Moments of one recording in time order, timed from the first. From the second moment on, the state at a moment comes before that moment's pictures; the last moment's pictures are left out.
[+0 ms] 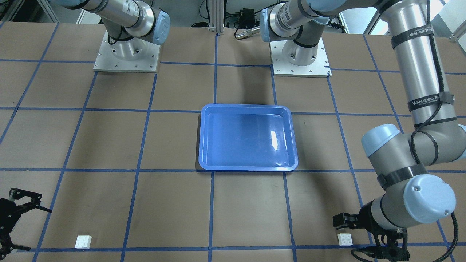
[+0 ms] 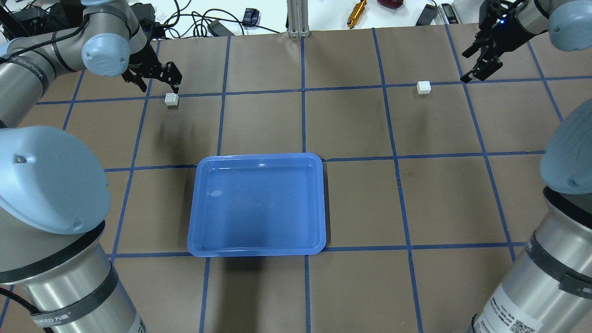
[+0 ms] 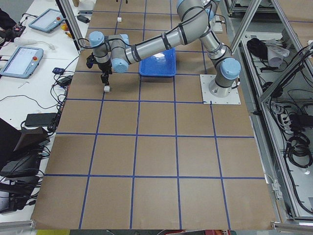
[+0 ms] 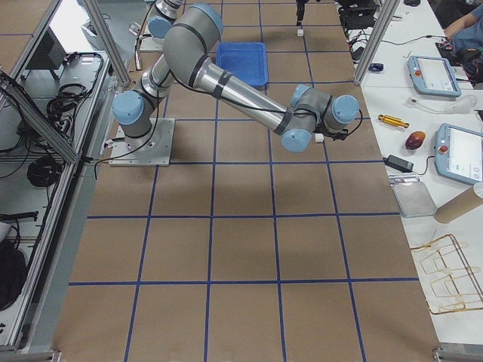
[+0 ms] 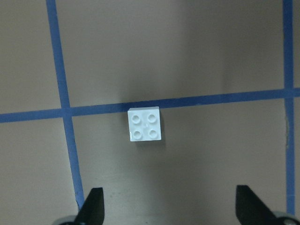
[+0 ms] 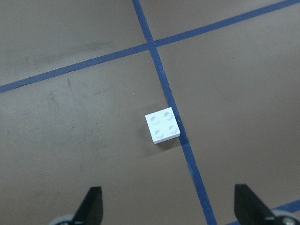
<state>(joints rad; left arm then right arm) -1.38 -2.28 -1.25 -1.16 1.61 0.29 1.17 -0.87 1.21 -1.82 -1.14 -1.72</state>
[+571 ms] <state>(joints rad) -1.37 -2.37 -1.22 -1.10 1.61 0.30 1.18 -0.79 1.19 -1.81 -1.06 -1.89</state>
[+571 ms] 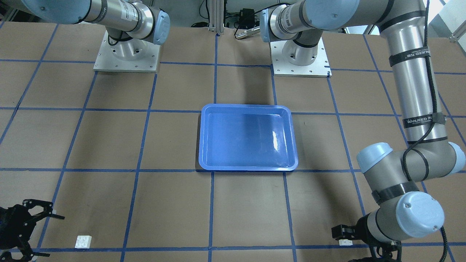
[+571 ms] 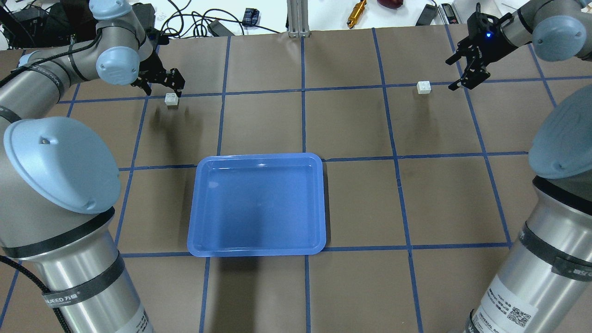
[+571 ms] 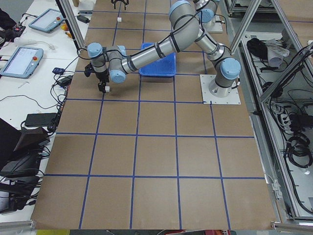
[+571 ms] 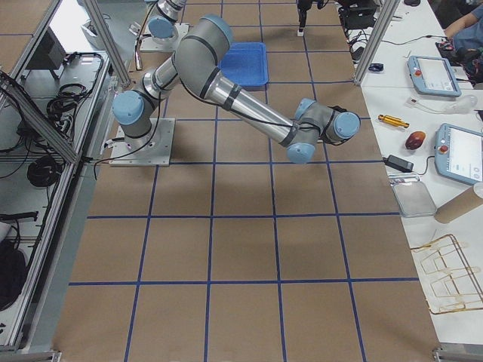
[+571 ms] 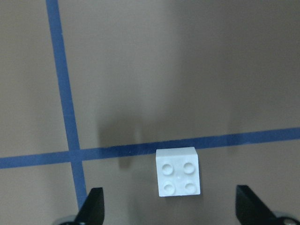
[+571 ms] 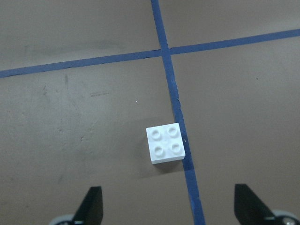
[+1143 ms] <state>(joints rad) -1.38 -2.38 -1.23 -1.10 1.60 0.28 1.18 -0.75 1.19 -1.81 -1.06 -1.95</state>
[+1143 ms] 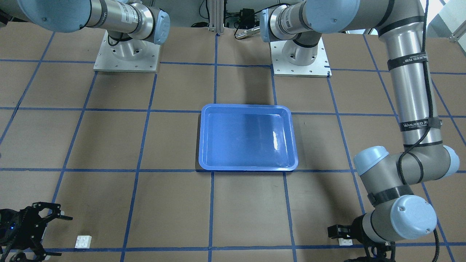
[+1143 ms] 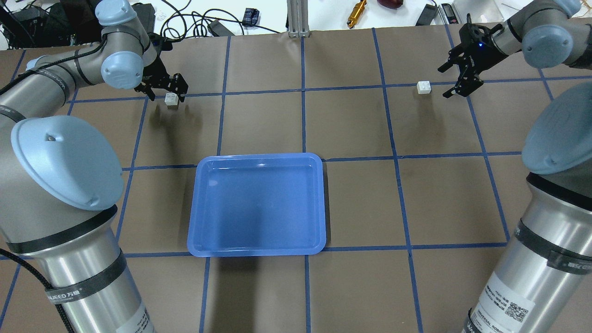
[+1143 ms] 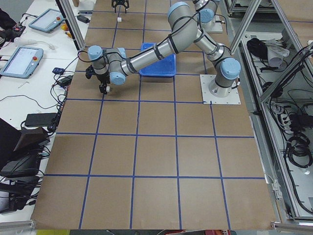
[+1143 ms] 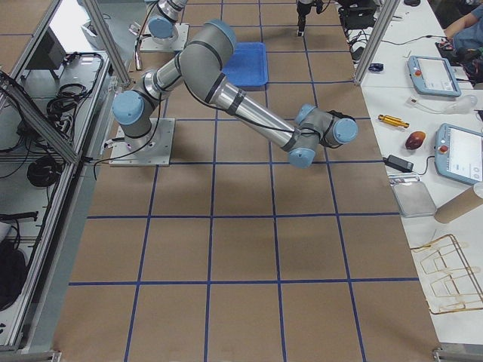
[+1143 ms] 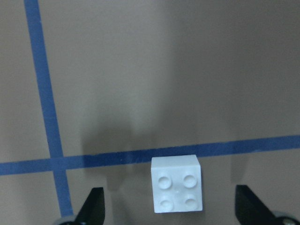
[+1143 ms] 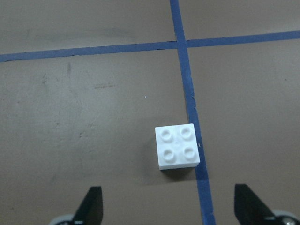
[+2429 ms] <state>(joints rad) -1.40 -2.29 -1.28 -1.12 1.60 0.26 1.22 -0.71 1.16 -1.81 -1.05 -1.95</state>
